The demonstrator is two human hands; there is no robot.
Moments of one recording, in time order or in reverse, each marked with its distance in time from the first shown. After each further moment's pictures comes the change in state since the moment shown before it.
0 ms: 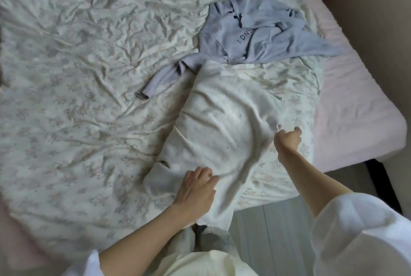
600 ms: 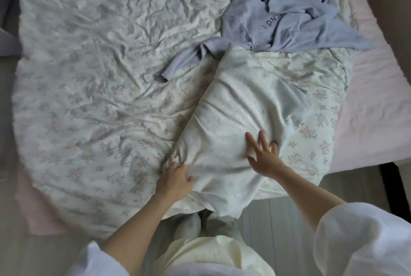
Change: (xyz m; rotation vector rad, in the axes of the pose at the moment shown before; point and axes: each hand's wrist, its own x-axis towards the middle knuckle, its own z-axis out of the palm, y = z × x) left_hand -0.034 -0.073 0.027 -0.375 -0.220 -0.614; right_hand -0.054 0.057 0.040 -1.165 -0.635 -0.558
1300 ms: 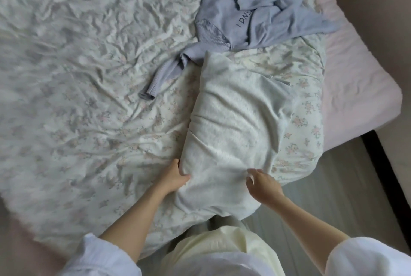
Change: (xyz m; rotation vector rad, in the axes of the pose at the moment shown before) left_hand 0.059 -0.030 -0.047 -0.277 -0.237 -0.009; right_hand -0.052 -0.040 0.054 0.165 0.124 0.193
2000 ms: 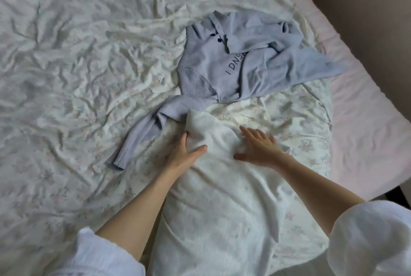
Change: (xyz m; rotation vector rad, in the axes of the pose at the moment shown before) left_hand 0.145 0.204 -0.088 -0.382 0.165 0.171; right_hand 0.224 -0.015 -0.210 -0.133 0.053 -0.216
